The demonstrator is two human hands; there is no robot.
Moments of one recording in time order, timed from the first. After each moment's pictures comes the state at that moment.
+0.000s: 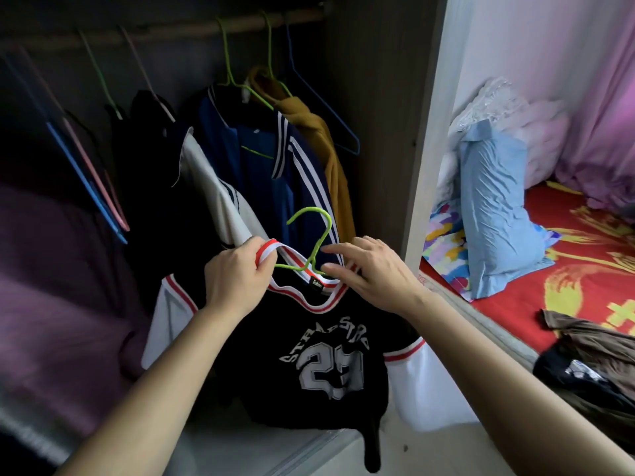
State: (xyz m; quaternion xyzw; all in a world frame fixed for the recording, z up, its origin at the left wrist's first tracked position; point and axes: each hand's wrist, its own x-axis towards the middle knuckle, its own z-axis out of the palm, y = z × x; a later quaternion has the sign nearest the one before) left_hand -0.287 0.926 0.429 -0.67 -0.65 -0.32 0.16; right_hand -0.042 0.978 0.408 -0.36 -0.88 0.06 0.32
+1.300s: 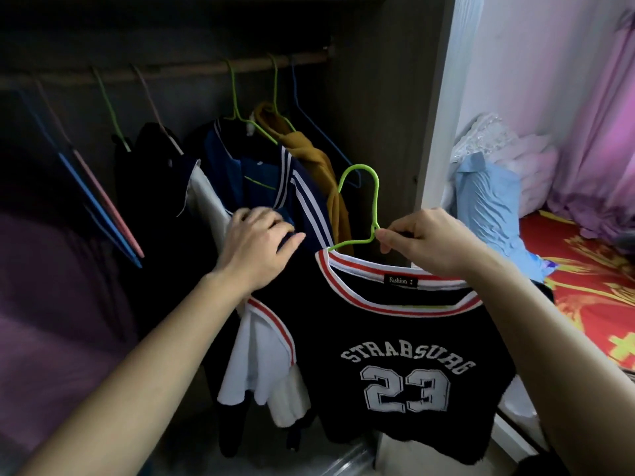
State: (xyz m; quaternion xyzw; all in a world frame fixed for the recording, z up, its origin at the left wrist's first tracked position) left_hand -0.288 1.000 0.485 -0.77 -0.55 -0.23 0.23; right_hand 0.012 0.998 0.523 -0.48 -0.83 0.09 0.25
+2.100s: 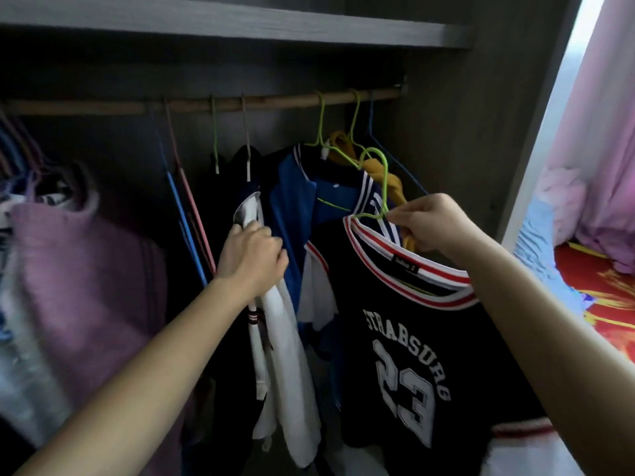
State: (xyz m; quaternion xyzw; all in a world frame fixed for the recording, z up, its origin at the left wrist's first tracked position) left_hand -0.431 0.964 0.509 -0.70 -0.64 -0.14 0.29; right_hand -0.138 0.994 0.576 -0.55 -0.68 0.31 0.37
